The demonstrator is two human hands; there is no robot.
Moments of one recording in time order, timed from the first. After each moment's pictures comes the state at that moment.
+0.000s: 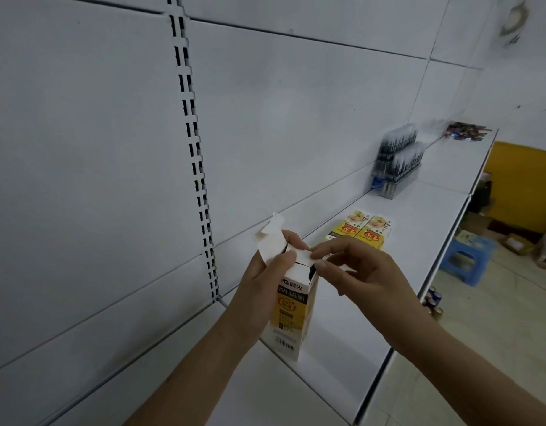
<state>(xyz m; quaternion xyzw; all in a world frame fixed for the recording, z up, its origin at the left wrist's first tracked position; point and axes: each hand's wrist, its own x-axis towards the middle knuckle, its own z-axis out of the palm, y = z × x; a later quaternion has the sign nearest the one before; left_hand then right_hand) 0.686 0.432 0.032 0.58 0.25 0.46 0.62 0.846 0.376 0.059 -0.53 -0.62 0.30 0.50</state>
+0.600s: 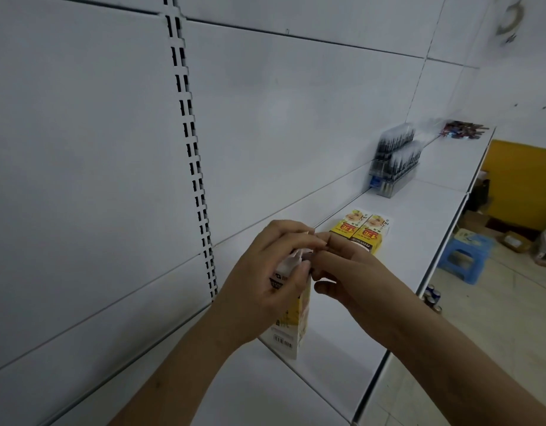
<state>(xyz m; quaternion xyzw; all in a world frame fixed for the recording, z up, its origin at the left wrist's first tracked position) 0.673 0.432 0.049 0.83 0.21 0.44 0.26 0.830 0.386 0.068 -0.52 -0.46 0.51 0.51</state>
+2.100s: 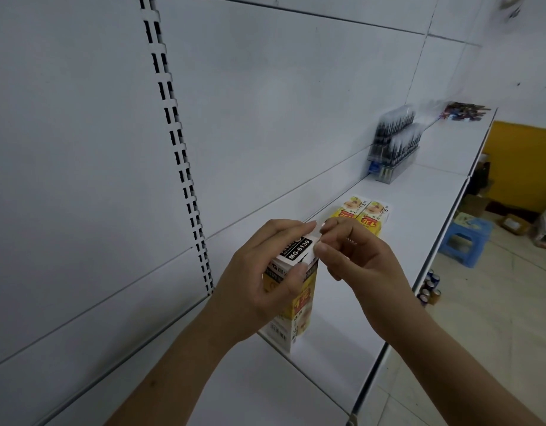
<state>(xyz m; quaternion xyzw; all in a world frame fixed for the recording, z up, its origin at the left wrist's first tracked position) 0.675 0.434 0.038 0.81 0.22 0.43 0.33 0.846 0.383 0.047 -0.46 -0.54 0.36 0.60</state>
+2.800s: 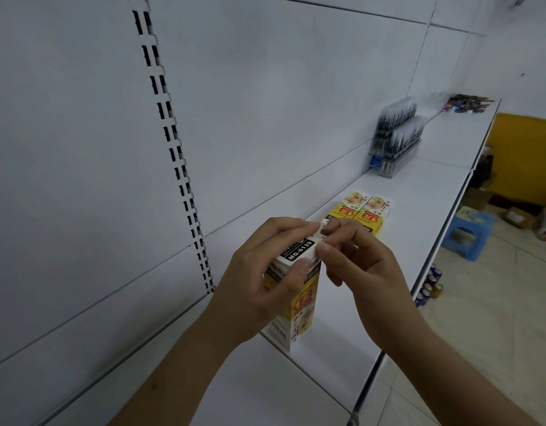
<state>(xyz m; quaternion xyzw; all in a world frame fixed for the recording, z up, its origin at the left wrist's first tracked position) 0.680 0.435 0.038 0.82 0.21 0.44 0.30 0.840 0.380 0.039 -0.44 -0.52 0.35 0.64</state>
